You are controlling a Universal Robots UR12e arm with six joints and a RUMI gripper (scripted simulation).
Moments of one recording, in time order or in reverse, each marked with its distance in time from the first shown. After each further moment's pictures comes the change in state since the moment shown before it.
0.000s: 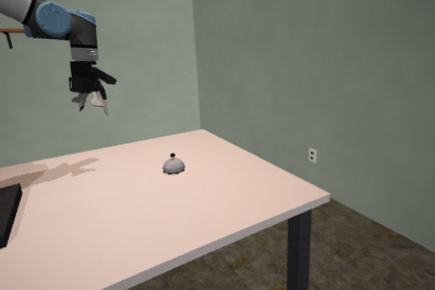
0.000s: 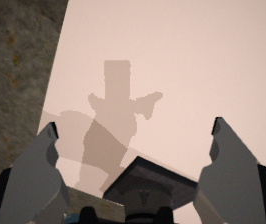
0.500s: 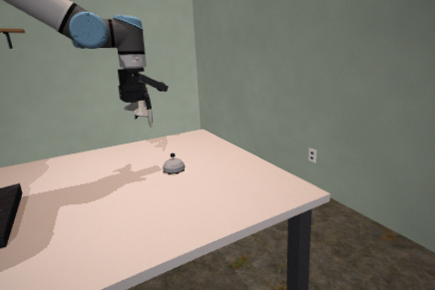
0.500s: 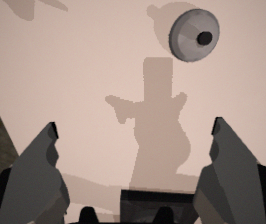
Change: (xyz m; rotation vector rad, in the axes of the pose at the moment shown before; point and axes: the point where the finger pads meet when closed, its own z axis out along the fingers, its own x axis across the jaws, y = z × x) arm 0.225 -0.041 0.013 0.059 0.031 0.458
